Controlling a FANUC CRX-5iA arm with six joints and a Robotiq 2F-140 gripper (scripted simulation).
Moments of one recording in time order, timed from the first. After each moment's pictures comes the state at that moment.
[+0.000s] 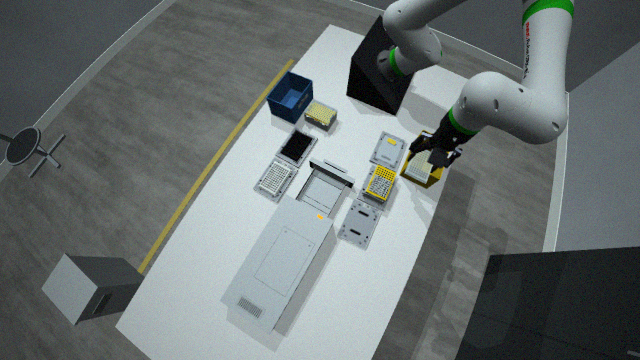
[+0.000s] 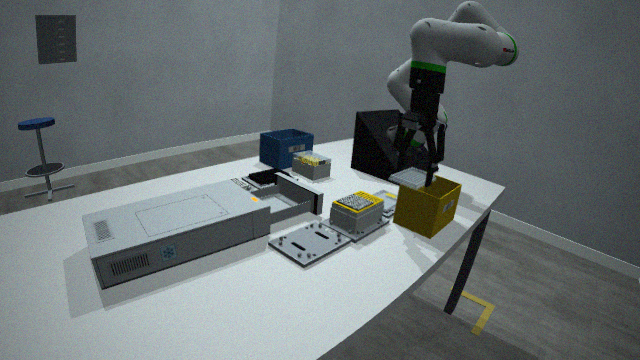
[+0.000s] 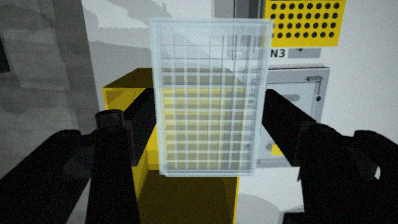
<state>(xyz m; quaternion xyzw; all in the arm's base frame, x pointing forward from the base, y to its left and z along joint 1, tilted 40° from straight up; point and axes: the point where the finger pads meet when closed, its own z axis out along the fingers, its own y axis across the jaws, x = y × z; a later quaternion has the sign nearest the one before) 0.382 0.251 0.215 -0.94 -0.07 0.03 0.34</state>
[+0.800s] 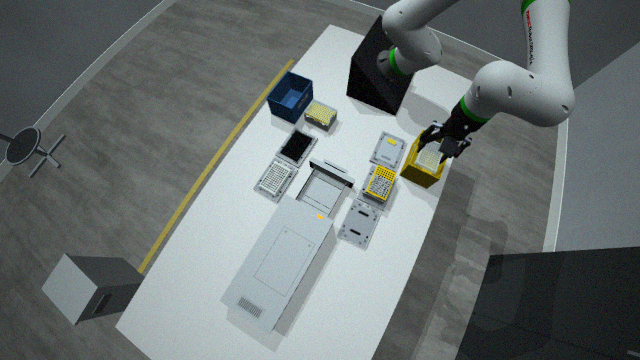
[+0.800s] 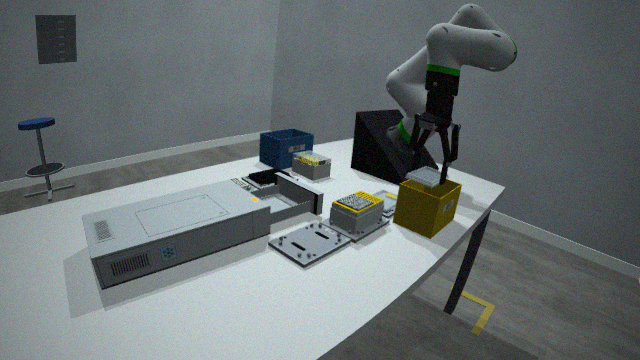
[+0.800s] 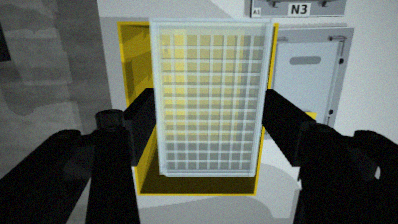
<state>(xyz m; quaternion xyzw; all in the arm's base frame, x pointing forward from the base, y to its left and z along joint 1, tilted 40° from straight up) 0.326 0.259 0.229 -0.94 -0.07 0.03 0.34</state>
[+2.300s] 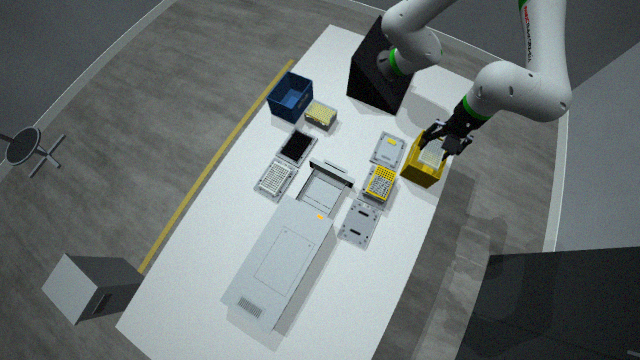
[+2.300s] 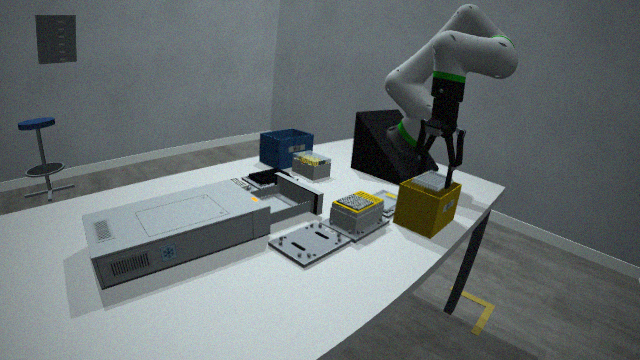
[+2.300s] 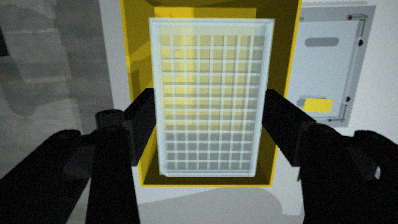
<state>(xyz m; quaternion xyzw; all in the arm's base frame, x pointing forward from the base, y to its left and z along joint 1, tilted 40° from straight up) 0.299 0.271 0.224 -0.94 -0.07 0.03 0.34</state>
